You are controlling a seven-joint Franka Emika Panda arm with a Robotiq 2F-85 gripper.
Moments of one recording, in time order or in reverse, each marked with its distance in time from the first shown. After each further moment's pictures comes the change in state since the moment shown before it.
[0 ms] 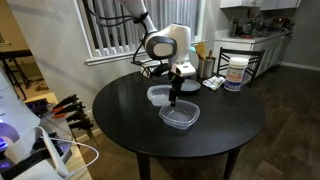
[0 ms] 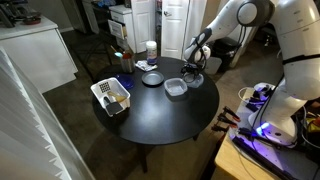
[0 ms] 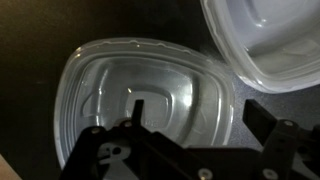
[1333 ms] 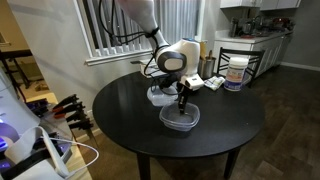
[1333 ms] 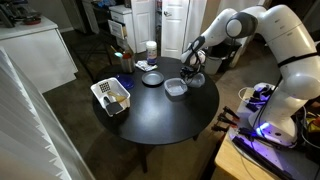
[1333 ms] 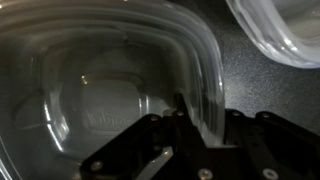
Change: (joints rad) arm -0.034 0.197 0.008 0.219 0.025 -0.025 -0.023
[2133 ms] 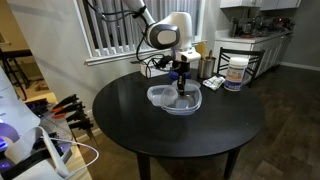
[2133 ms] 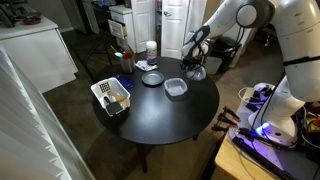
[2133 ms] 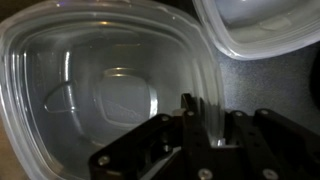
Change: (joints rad) arm 0.189 -0.238 -0.150 -0.184 -0.075 -0.002 0.011
